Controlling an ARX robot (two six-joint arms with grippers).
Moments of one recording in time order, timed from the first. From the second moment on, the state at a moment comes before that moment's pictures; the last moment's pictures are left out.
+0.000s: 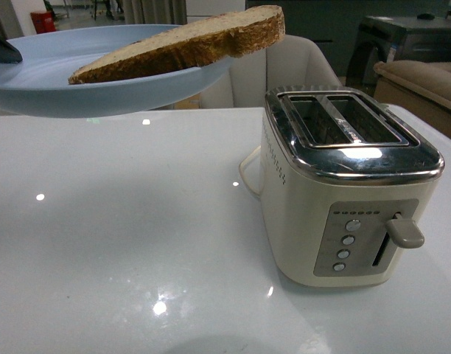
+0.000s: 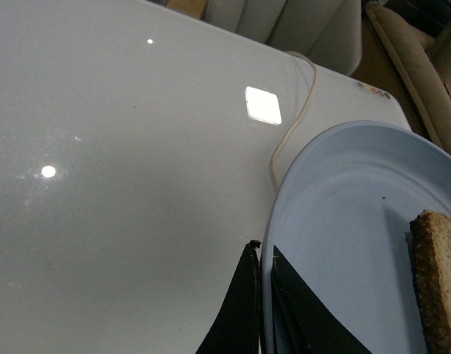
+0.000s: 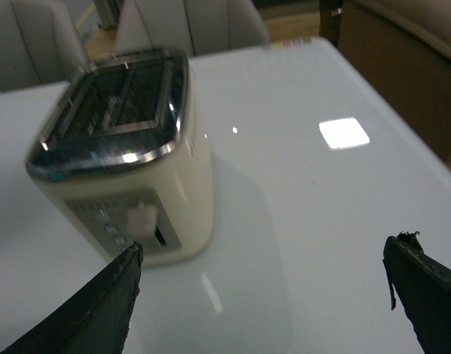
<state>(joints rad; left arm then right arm) -0.05 1.37 0.92 -0.01 0.21 -0.43 -0.02 0.32 0.24 -0.20 -0.01 0.11</state>
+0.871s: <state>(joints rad) -0.05 1.37 0.92 -0.01 0.21 -0.42 0.36 1.26 0.90 0.03 -0.20 0.54</state>
